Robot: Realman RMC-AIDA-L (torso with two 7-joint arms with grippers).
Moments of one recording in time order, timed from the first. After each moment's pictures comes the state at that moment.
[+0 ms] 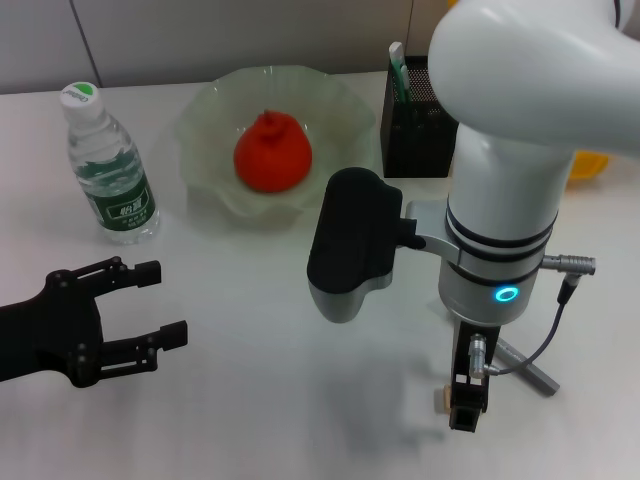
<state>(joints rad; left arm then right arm) -0.41 -2.04 0.60 0.61 2.01 1.77 -1.16 0.87 2.09 -1.92 -1.19 -2.54 -1.76 2.68</state>
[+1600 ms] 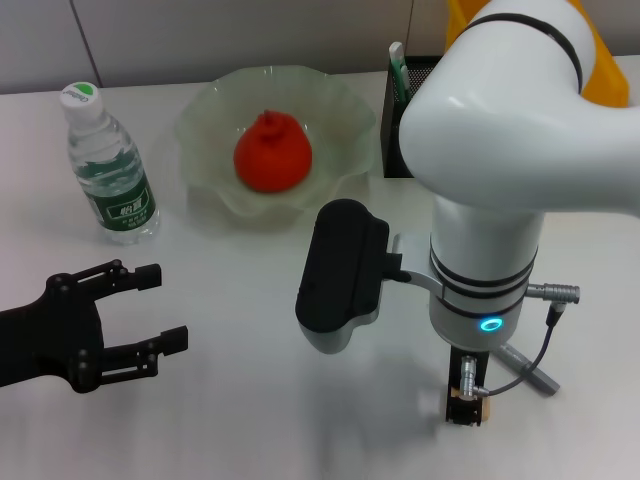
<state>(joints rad) -0.40 -2.04 0.60 0.61 2.01 1.77 -1.12 0.87 2.09 -2.06 -1.18 -2.55 -1.69 2.78</state>
